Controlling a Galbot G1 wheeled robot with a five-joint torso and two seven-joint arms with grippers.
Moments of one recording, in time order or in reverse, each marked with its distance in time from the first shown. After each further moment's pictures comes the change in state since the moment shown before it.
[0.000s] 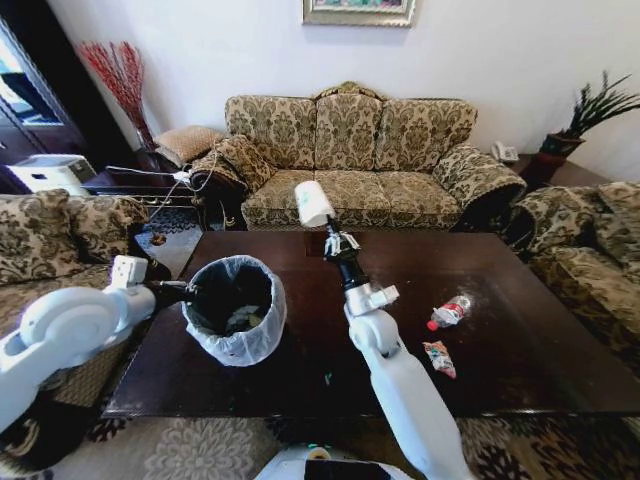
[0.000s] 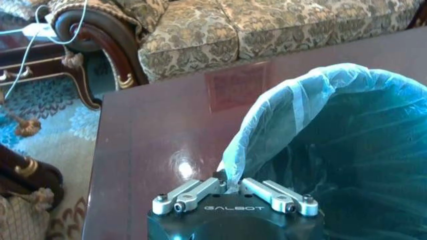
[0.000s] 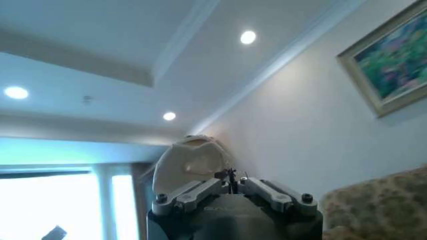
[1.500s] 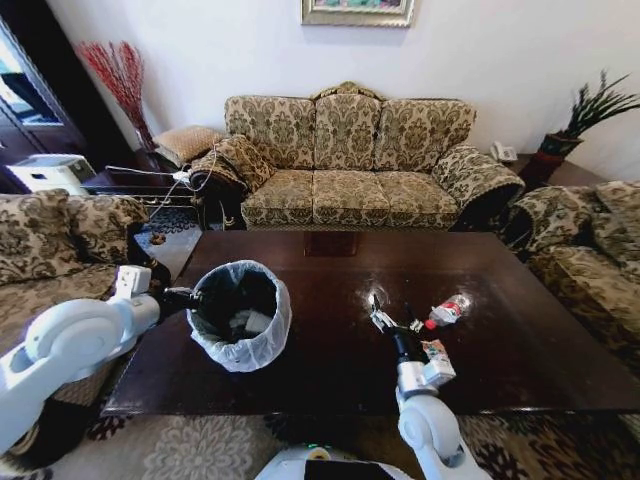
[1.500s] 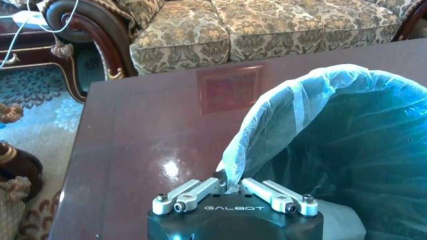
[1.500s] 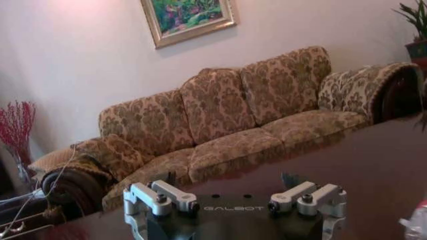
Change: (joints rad) left arm -0.003 -0.154 0.026 -0.063 0.063 -0.002 0.018; right arm -0.509 -0.033 0.365 0.045 -0.129 -0.050 0.419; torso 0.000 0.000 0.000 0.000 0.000
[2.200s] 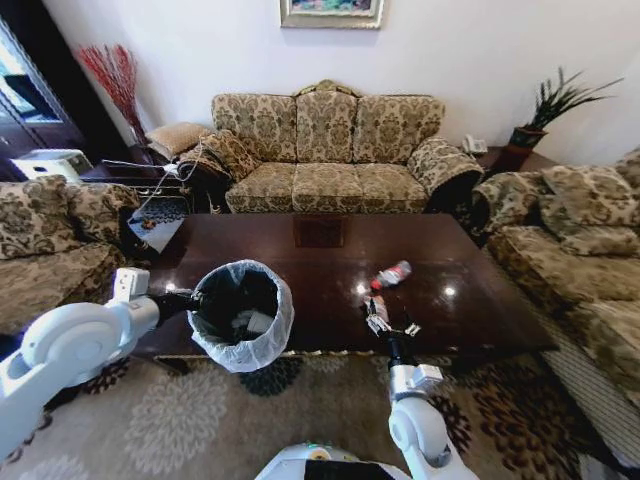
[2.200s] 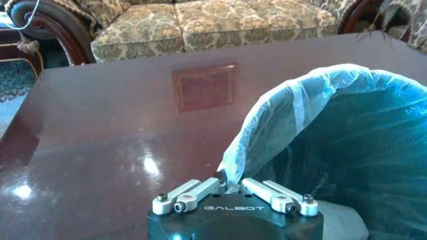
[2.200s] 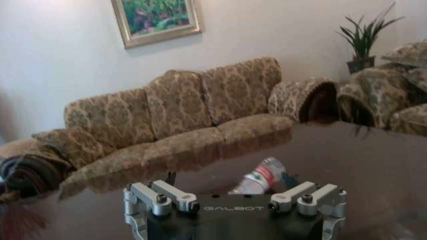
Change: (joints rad) left arm 0.001 -0.035 0.002 -0.020 0.010 -0.004 0.016; right arm 0.049 0.036 -0.036 -0.115 -0.104 0.005 0.077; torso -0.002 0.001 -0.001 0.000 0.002
